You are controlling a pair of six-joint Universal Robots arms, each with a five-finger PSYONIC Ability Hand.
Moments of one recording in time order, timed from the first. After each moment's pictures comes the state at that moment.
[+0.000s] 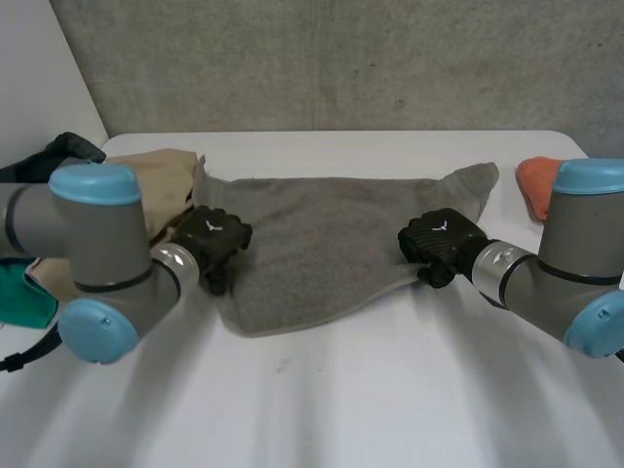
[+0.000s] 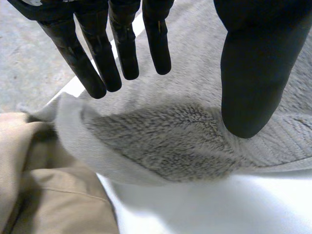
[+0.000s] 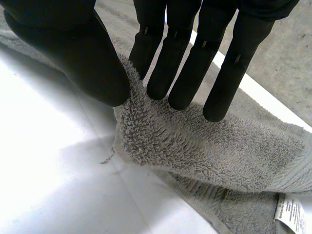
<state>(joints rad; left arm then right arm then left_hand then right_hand) 4.30 -2.21 -1.33 3.12 -1.46 3.66 1.86 -0.93 1.33 0.05 1.15 2.62 0.51 0.50 0.51 0.49 0.32 1.13 1.17 1.19 1.20 0.99</state>
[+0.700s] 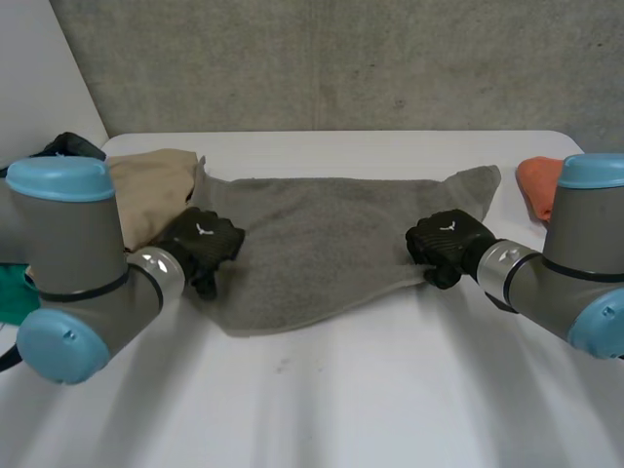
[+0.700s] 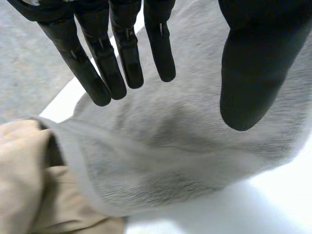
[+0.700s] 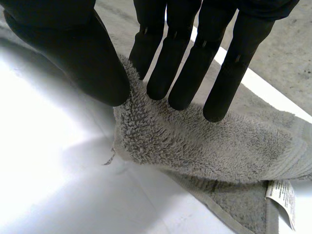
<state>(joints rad) 4.30 -2.05 -1.46 3.07 -1.44 3.70 1.87 -0.96 1.34 0.09 1.20 2.65 0.61 0.61 0.61 0.60 0.42 1.13 1.17 1.19 1.20 0.99</state>
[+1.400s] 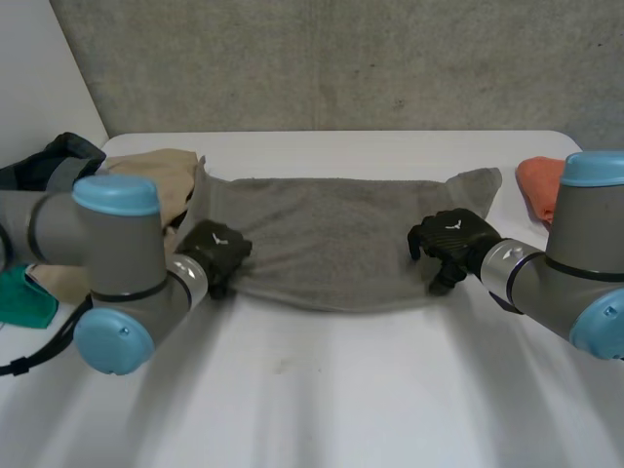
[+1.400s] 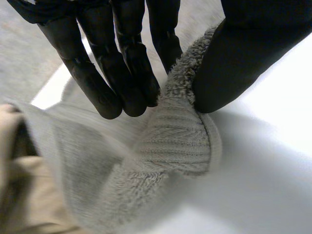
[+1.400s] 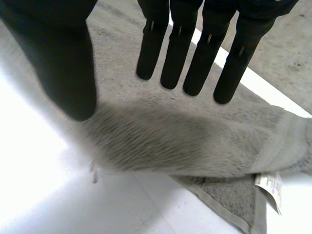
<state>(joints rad) 4.27 -2.23 -1.32 3.10 -1.54 3.73 1.87 -0.98 1.34 0.10 1.24 2.67 1.15 1.20 1.19 1.19 0.99 0.70 0.70 0.70 0.71 0.52</state>
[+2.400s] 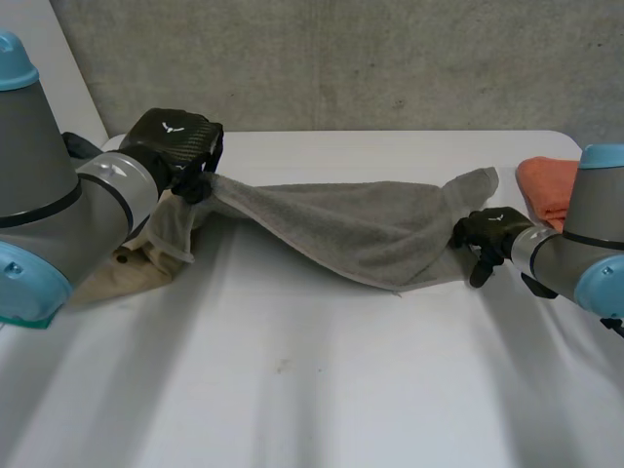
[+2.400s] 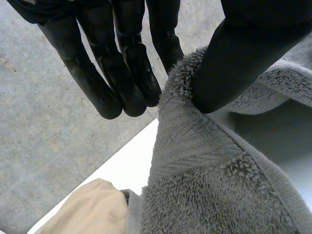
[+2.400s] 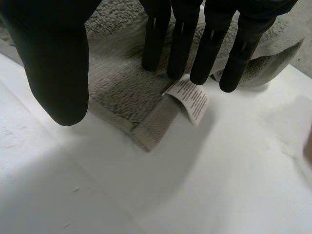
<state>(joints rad) 4.31 -1.93 -1.21 2.97 -1.49 3.50 1.74 -0.72 1.03 0.23 1.33 2.67 1.15 1.20 1.19 1.20 0.99 0.58 0.57 0.57 0.57 0.37</state>
